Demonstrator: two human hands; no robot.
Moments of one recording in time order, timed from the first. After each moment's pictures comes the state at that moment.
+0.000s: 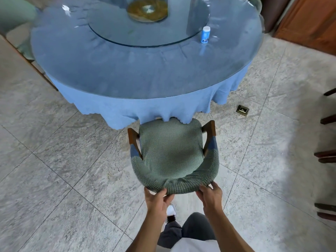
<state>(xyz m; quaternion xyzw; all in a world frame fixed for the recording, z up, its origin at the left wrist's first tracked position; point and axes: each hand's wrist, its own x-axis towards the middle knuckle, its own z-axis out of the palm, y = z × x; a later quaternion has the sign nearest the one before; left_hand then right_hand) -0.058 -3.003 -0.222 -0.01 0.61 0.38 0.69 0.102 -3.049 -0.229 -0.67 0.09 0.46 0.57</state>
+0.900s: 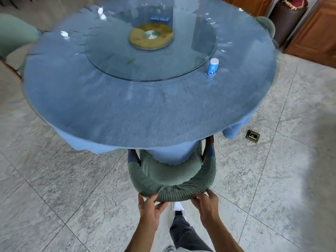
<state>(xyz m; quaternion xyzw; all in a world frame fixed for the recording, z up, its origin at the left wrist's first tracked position) 0.005 -2.764 -0.233 -0.03 0.64 0.38 0.67 0.181 -2.815 -0.227 -0.67 0.05 0.51 0.54</state>
